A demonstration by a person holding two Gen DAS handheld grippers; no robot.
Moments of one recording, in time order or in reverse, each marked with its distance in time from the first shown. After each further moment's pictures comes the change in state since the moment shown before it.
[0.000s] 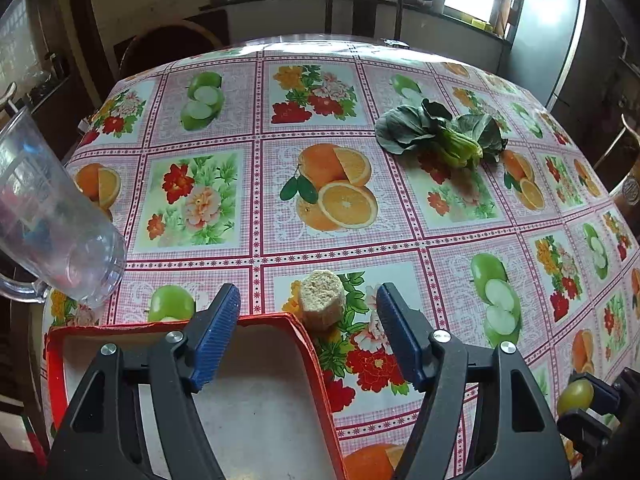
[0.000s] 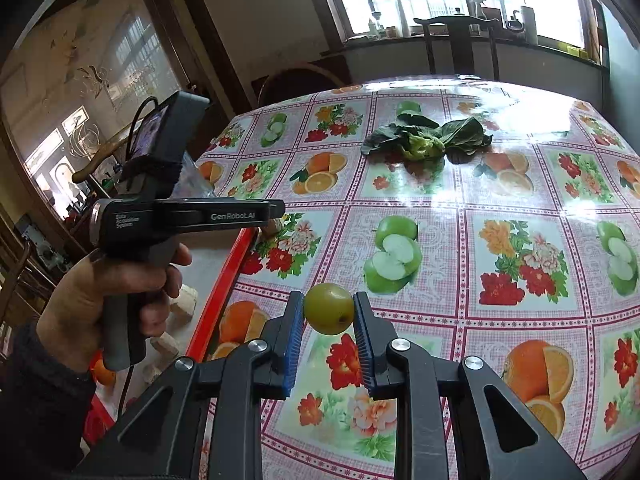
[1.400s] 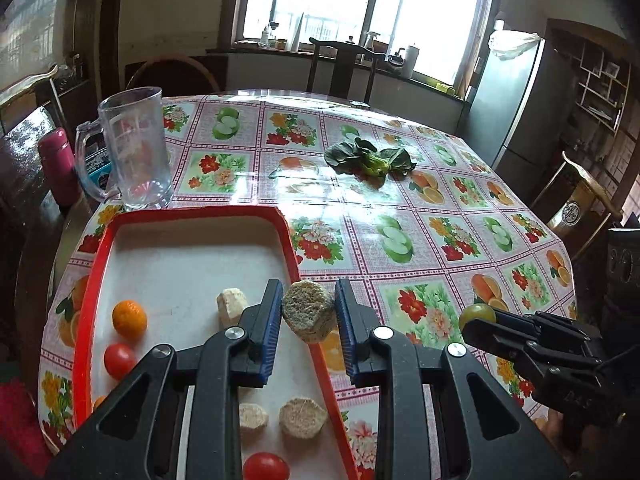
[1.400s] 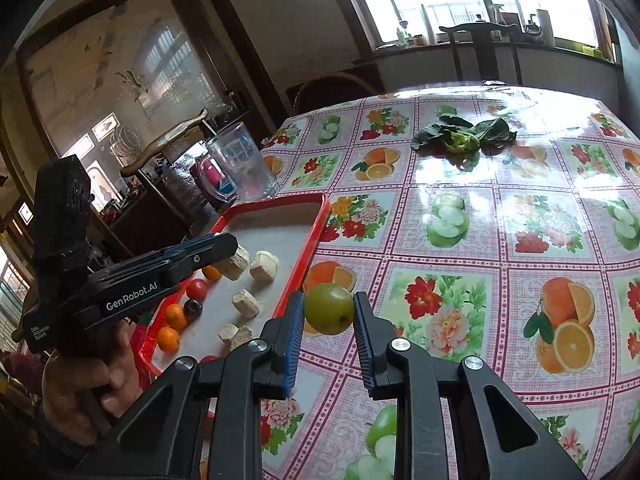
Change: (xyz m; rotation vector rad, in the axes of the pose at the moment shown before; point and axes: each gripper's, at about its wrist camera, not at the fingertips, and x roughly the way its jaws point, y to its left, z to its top) left arm -0.151 0.009 -0.124 -0.109 -0.234 -0.143; right arm -0.056 0.048 -0.044 -0.013 -0.038 0.123
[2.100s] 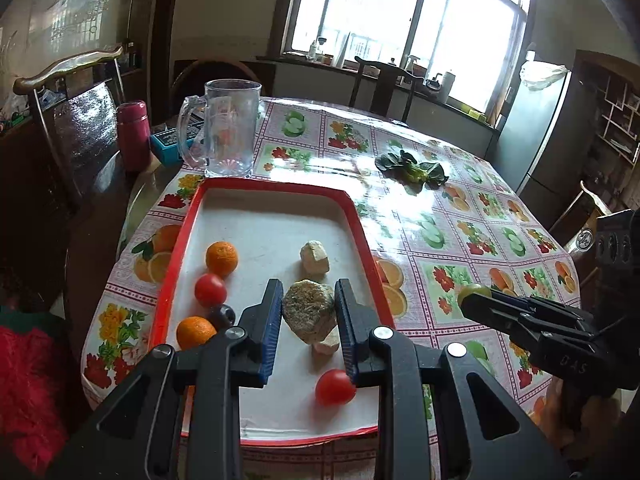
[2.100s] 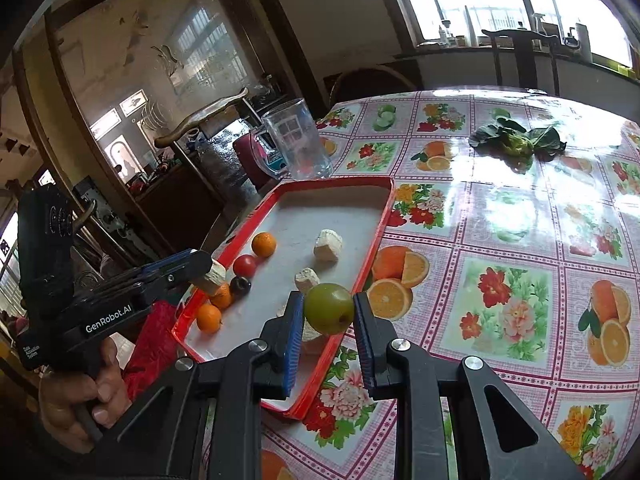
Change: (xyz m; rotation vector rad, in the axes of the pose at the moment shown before) left arm -0.070 0.051 -0.051 -0.108 -0.063 0.094; right arm 0.011 0.056 -0.014 -0.096 0.034 0.080
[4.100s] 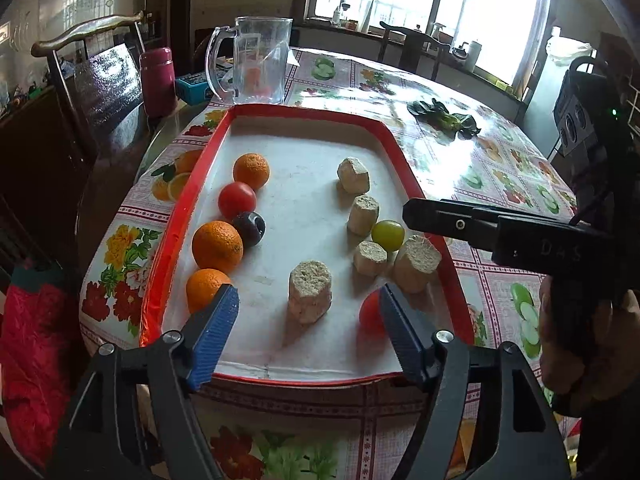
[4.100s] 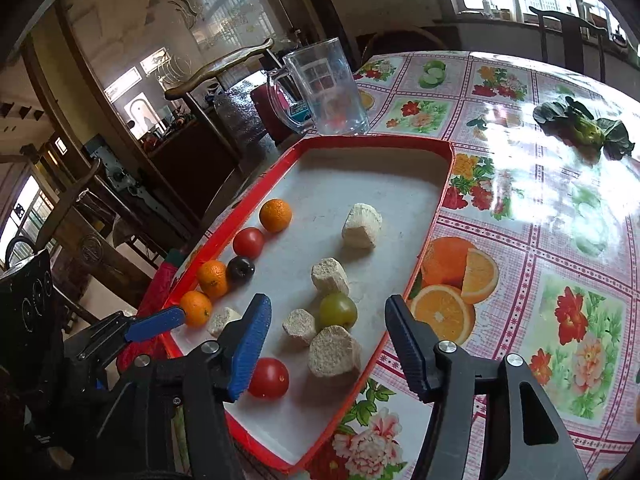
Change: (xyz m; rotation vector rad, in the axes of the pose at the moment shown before) left arm 0.018 0.007 -0.058 0.004 0.112 0.100; right arm 0.077 0.009 0.009 -0.089 0.152 0.081
